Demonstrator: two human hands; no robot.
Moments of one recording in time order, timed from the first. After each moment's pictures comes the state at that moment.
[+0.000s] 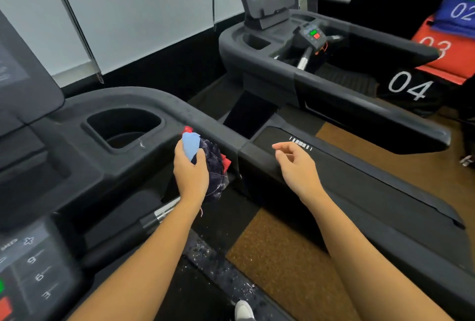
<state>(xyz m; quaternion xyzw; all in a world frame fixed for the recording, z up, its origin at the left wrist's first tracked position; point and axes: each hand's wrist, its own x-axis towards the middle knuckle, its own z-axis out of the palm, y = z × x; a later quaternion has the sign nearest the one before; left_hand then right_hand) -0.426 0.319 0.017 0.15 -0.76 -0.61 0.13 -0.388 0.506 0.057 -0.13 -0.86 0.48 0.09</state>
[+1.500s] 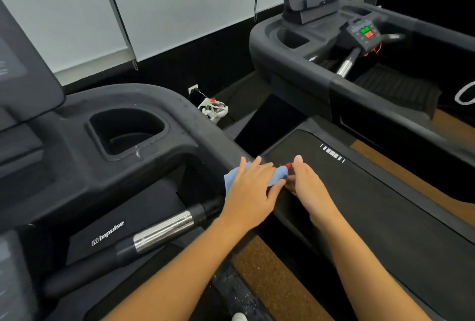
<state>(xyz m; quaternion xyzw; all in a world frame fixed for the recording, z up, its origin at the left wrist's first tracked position) -0.455 0.412 0.009 -0.18 -0.93 -0.31 0.07 -0.463 0.540 0.028 -0.17 -0.80 0.57 -0.08</state>
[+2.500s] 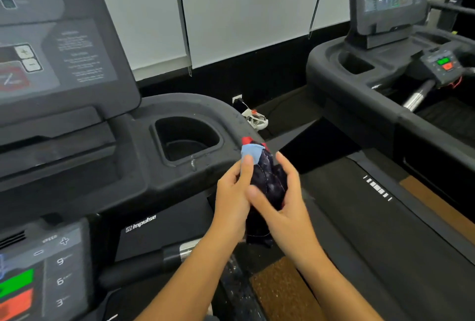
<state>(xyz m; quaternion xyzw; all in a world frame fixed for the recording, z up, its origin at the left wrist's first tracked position) -0.451 0.327 0.069 0.17 -0.58 -0.79 0.06 -0.443 0.423 0.069 0.11 -0.72 0.68 -0.07</state>
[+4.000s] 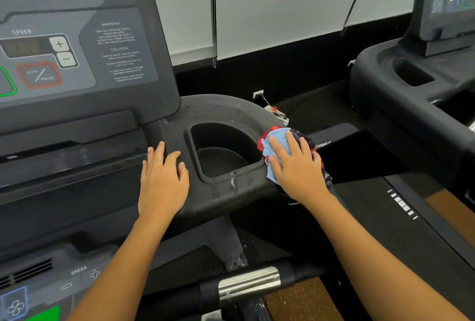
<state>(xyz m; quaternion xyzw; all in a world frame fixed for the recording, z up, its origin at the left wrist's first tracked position) -0.476 0.119 0.016 0.26 -0.93 -0.22 0.14 -0.603 0.342 0.013 0.24 -0.97 0.00 0.03</state>
